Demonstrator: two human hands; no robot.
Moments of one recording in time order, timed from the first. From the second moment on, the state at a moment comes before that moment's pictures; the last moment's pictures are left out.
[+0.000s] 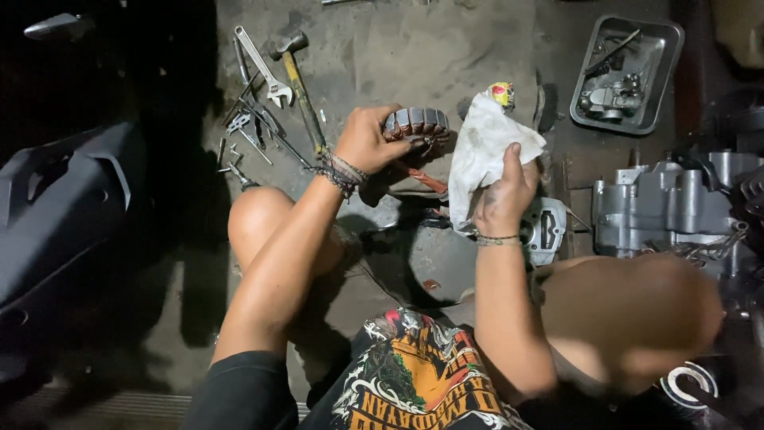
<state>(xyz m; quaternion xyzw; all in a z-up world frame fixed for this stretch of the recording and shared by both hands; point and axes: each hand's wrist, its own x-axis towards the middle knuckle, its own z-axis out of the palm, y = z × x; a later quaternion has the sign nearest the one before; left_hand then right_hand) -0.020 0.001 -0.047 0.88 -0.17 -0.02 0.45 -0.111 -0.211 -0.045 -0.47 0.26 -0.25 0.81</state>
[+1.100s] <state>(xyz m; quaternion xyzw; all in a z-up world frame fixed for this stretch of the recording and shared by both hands) -0.023 -0.006 -0.039 0.88 -0.16 -0.01 0.45 -0.115 -0.176 -0.051 -0.72 0.06 -0.16 0.67</state>
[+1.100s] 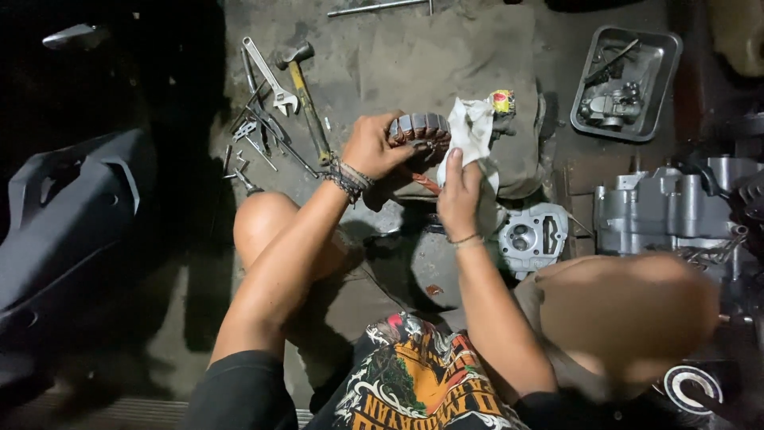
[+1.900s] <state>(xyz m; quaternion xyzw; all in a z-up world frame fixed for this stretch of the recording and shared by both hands) -0.016 -0.012 -0.040 0.89 -0.13 -0.01 0.43 -0.114 -0.184 -0.144 -0.65 0.11 -0.17 0.73</state>
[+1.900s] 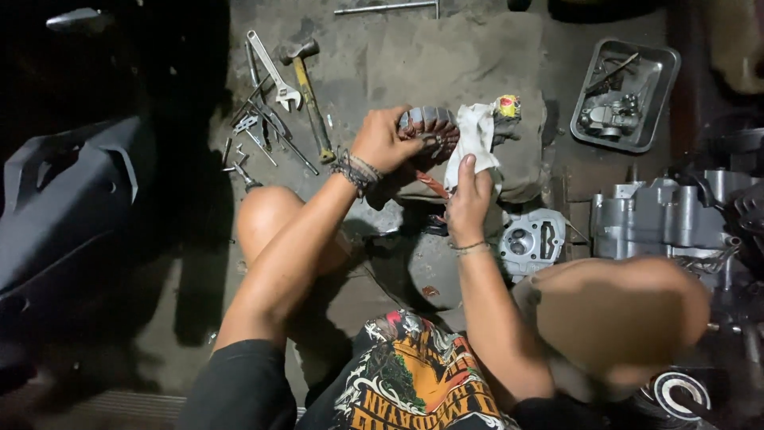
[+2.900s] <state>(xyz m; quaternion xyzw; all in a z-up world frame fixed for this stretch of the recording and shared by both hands) -0.019 -0.012 -0.051 0.90 -0.16 0.01 0.40 -0.118 -0.176 -0.041 -0.69 0.12 -0.15 0.70</state>
